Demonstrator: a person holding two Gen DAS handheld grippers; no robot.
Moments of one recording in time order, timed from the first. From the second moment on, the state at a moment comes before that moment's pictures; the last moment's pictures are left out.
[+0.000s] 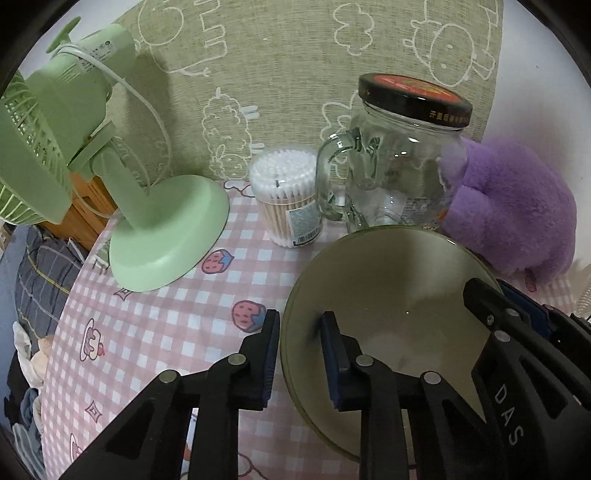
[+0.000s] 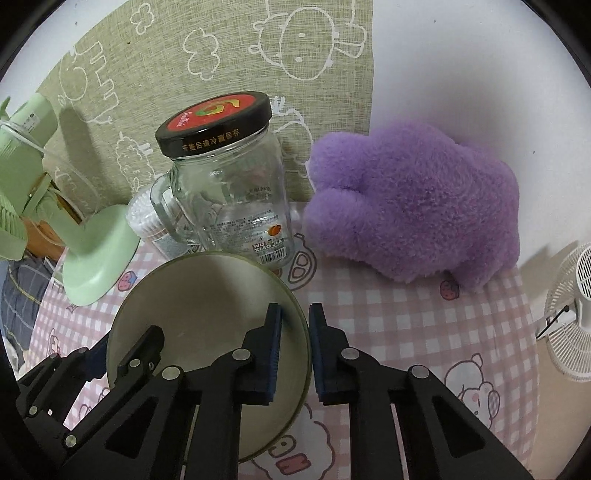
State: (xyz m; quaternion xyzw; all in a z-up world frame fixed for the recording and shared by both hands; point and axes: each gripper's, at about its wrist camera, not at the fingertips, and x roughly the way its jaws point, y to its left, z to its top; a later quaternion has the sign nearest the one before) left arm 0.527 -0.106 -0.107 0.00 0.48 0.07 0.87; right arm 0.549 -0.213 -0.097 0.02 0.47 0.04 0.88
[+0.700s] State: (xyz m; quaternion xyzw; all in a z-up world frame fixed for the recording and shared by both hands) left arm 0.498 -0.119 -0.084 0.01 0.48 0.06 0.88; right arm 0.518 -0.225 -0.076 0.02 0.48 0.04 0.88
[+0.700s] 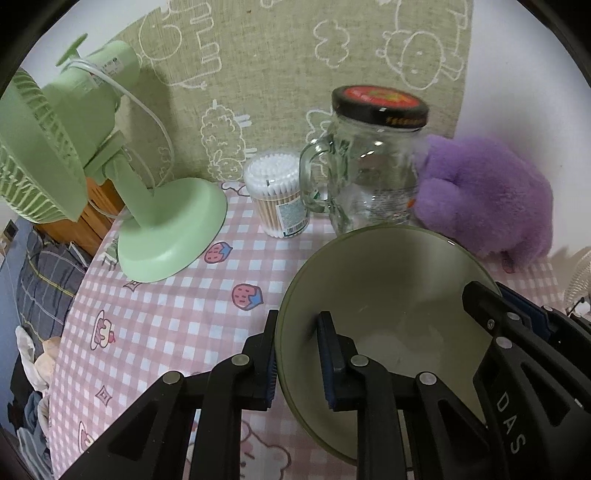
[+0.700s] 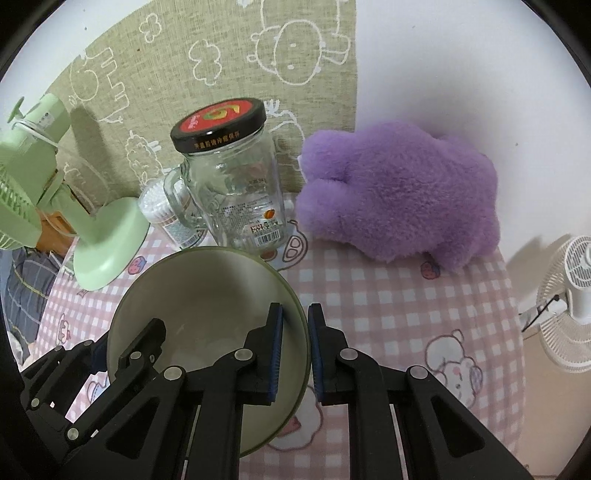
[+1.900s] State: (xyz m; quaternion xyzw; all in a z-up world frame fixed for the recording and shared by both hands) left arm 0.346 -0.070 0.045 0.03 0.42 -0.04 0.91; right arm 0.338 -0.179 0.067 0.03 0.42 -0.04 0.90
